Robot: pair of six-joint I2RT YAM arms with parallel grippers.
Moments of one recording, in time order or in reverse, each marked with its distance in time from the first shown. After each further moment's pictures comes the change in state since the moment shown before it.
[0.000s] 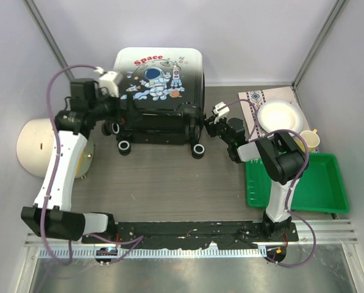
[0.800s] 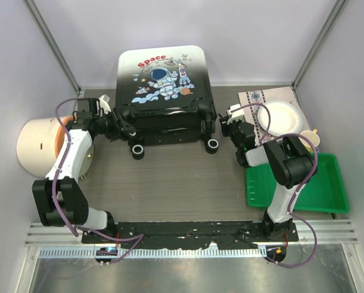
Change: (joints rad) left arm 0.069 0.072 -0.361 0.206 0.027 -0.425; right arm -0.073 -0.109 -0.167 0.082 0.250 -0.035
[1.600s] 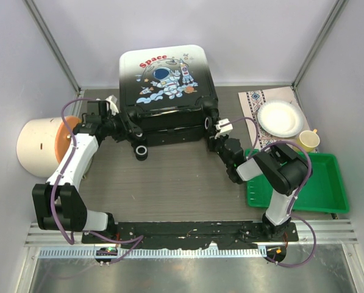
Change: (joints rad) left arm -0.112 -0.036 -0.034 0.053 -0.098 -0.052; right arm 0.236 -0.003 -0.108 0.098 0.138 0.147
